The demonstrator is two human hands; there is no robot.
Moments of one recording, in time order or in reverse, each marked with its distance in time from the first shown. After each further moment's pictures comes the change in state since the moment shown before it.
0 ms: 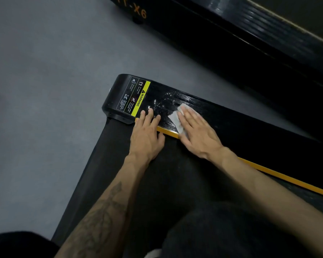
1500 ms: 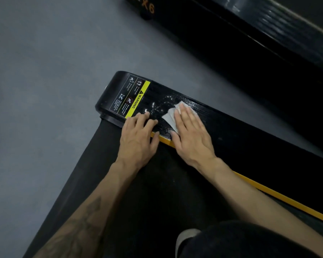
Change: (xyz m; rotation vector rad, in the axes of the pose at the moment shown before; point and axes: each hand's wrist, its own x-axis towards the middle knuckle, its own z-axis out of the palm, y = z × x) left_hand 0.010 -0.014 0.015 0.157 0.229 0.103; right_hand 0.028 -0.015 0.006 0.060 0.118 0.069
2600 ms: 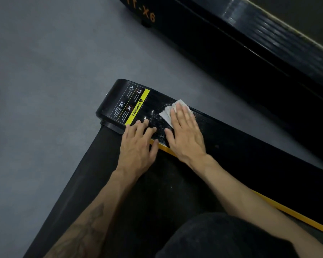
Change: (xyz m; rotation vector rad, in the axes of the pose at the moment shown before) left_hand -0.001 0.002 0.003 -0.026 -0.061 -0.054; right_hand 0.029 -0.004 -0.001 -0.008 0.009 0.037
